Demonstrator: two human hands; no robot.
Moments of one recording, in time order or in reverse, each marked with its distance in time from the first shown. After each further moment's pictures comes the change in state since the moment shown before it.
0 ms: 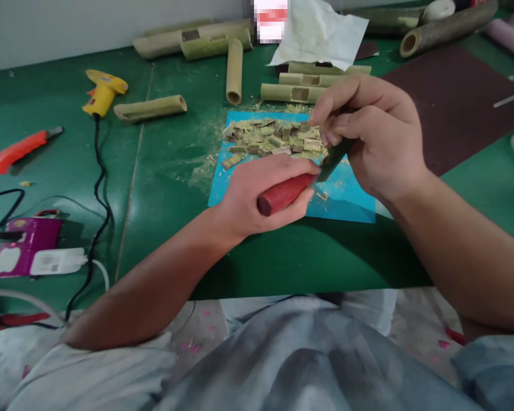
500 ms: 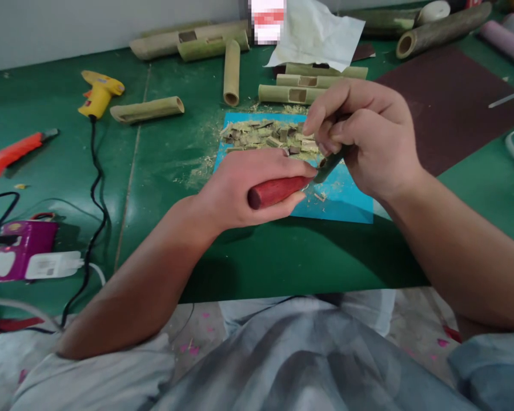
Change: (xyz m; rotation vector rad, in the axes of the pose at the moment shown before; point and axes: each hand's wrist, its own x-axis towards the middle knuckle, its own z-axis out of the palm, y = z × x) left_hand 0.011 -0.005 -0.026 0.079 -0.260 -0.051; right_hand 0.001 -0.005 0.003 0.032 -0.049 0.032
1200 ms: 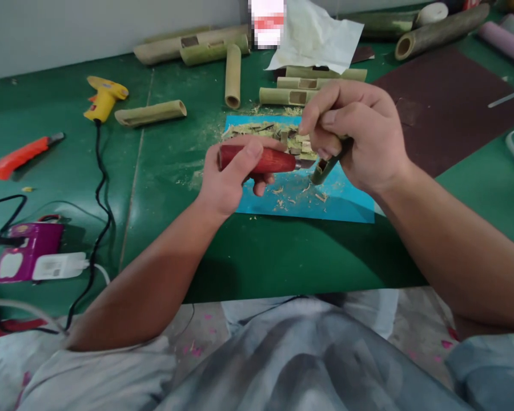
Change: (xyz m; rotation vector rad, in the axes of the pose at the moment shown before) left_hand 0.003 -0.027 0.029 -0.884 0.468 -0.423; right_hand 0.008 0.006 0.003 0.040 -0.034 0.044
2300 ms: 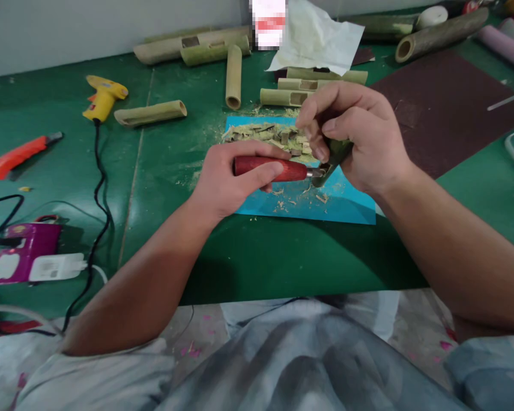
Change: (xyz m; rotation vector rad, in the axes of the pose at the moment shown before) left_hand -0.001 0.016 -0.011 0.336 -0.125 0.009; right_hand 0.000 0.001 0.001 0.034 0.030 0.031
